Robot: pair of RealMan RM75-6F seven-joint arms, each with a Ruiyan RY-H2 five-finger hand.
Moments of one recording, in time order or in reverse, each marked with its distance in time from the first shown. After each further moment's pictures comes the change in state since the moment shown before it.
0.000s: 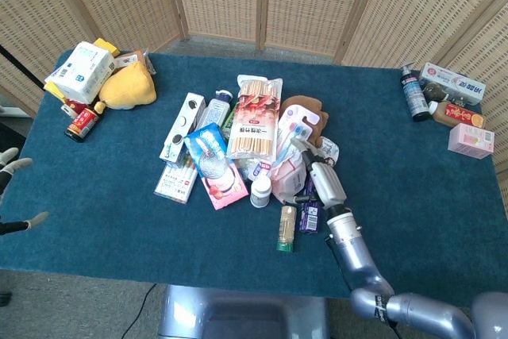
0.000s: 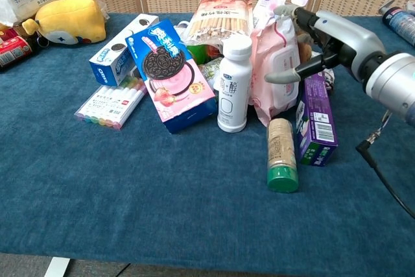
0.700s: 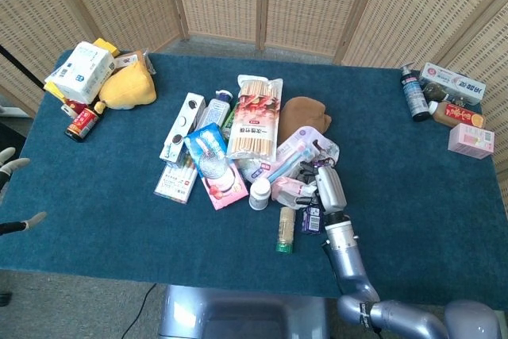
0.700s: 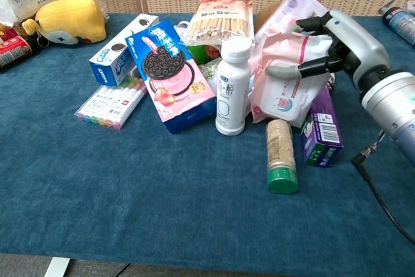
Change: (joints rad) left arm 0.006 0.006 0.001 -0.003 0.006 0.008 -0.009; right arm -0.039 -0.166 -0.005 0.194 -0.107 0.197 0.123
